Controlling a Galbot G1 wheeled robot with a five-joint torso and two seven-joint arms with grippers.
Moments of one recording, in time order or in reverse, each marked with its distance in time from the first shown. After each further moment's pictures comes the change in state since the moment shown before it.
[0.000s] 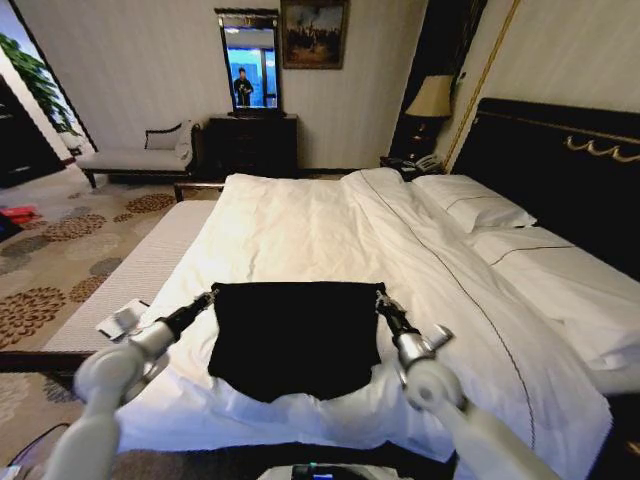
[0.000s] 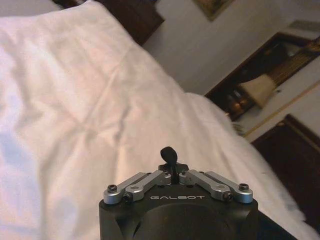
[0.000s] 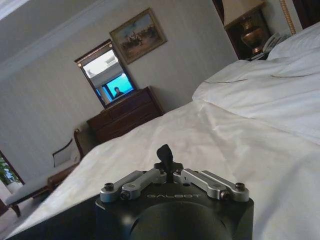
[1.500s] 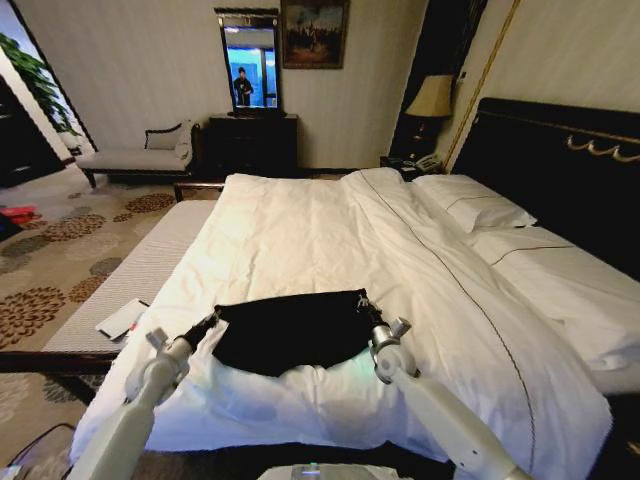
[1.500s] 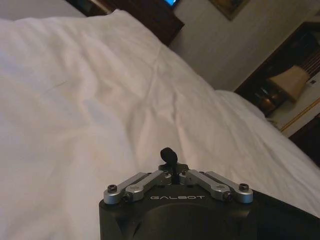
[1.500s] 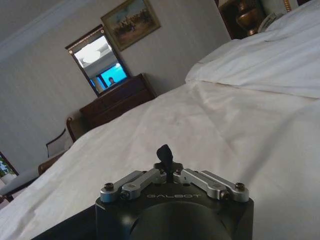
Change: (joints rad) left arm 0.171 0.067 0.080 0.162 0.155 -0.320 0.194; right arm 0.033 0.084 -0.077 -0.213 -0.023 0.079 -0.092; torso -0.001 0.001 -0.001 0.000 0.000
